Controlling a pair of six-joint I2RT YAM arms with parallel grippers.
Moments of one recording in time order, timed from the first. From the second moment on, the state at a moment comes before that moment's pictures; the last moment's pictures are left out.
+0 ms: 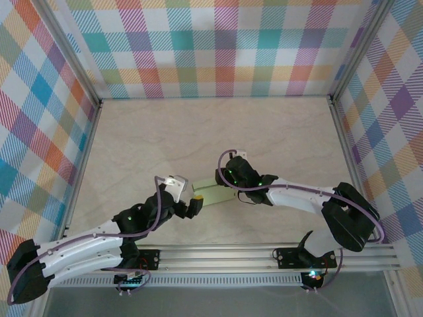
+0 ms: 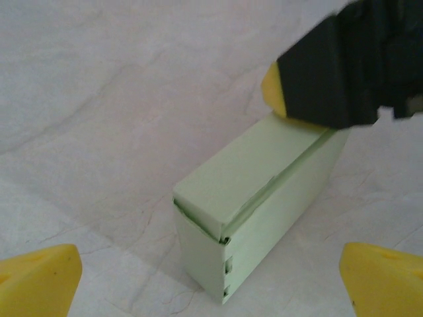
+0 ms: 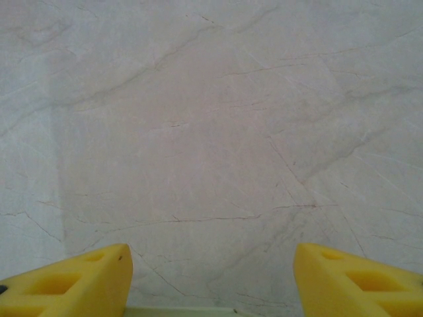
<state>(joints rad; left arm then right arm) -0.99 0.73 0.36 -0.11 -0.35 -0.35 0.87 1.46 0.76 -0.03 0.26 0.66</state>
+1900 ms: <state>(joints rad) -0.81 1.04 0.51 -0.17 -0.07 -1.05 0.88 1.27 0.76 -0.20 0.20 0.62</state>
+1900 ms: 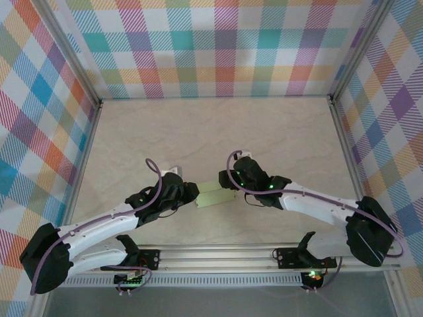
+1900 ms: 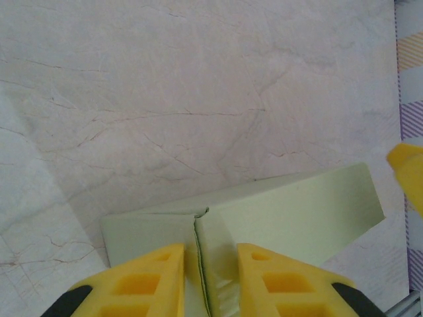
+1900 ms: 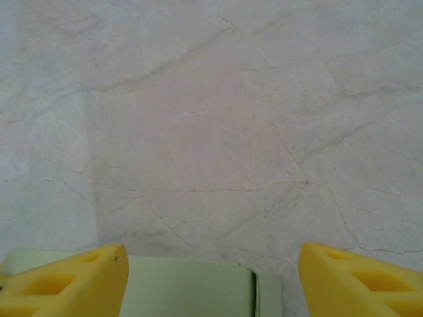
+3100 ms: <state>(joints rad) -0.80 1.08 0.69 -0.39 -0.14 -0.73 0.84 1.24 0.71 -0.25 0.13 0.63</state>
